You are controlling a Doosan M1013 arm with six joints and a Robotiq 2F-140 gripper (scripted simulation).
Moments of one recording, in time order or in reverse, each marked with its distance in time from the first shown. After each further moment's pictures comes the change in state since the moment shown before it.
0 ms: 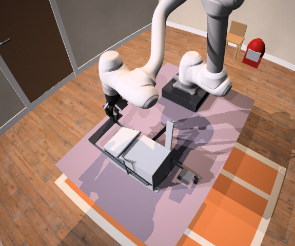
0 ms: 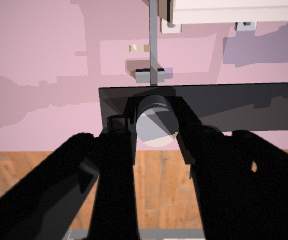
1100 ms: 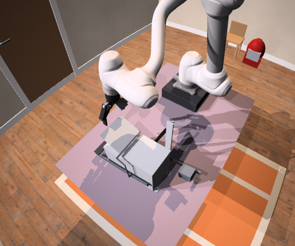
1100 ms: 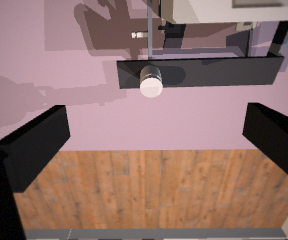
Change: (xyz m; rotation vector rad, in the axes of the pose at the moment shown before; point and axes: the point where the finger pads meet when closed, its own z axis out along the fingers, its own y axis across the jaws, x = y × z) arm 0.000 0.000 -0.001 0.000 0.000 0.000
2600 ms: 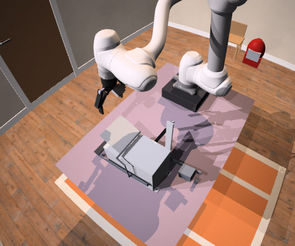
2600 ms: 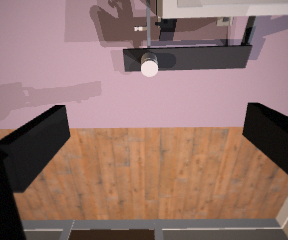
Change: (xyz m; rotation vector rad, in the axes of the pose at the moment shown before) arm -0.016 0.000 -0.094 0.000 0.000 0.000
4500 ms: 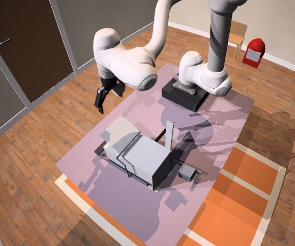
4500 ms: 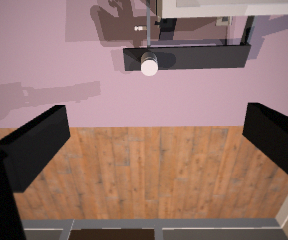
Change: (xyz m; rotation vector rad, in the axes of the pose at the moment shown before) arm -0.001 0.000 -0.004 0.000 0.000 -0.001
